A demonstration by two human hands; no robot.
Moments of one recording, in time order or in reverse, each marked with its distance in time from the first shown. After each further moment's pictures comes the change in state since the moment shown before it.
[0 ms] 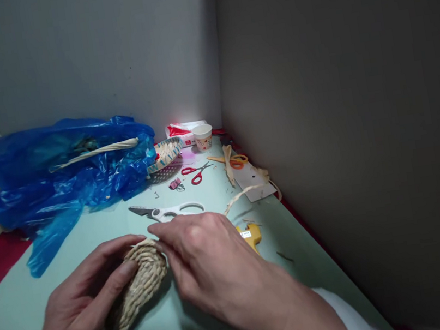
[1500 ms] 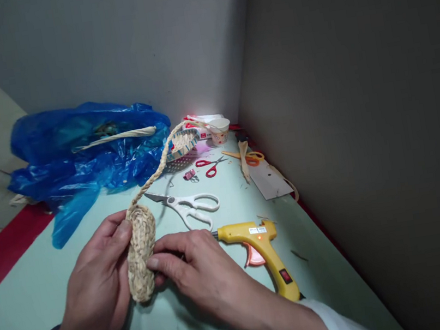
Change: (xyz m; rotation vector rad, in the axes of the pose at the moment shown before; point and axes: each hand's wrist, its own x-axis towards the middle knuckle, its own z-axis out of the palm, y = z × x) left_hand 0.007 0.012 0.013 -0.779 0.170 -0.326; right_hand 0.005 -0.007 0.045 0.598 -0.238 0.328
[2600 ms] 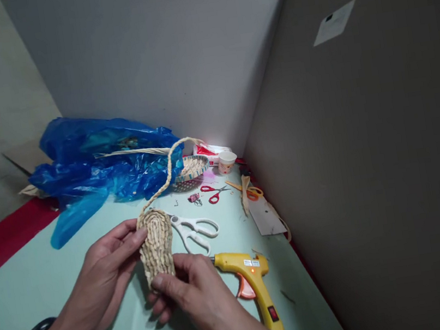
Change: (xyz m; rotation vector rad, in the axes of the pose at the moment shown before) left_hand 0.012 0.011 -0.008 0.026 -0.077 0.074; right_hand 0.008 0.016 0.012 0.422 -0.005 0.245
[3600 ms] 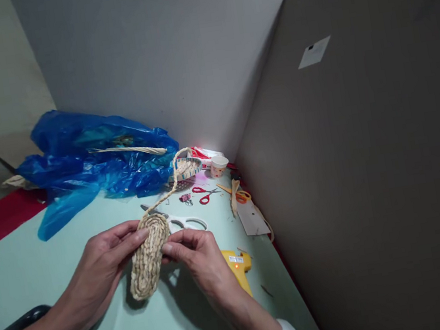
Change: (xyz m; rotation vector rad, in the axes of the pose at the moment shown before) left_hand 0.002 -0.017 -0.006 0.113 -0.101 -0.004; right_hand 0.006 -0.010 -0.024 -0.170 0.160 -0.238
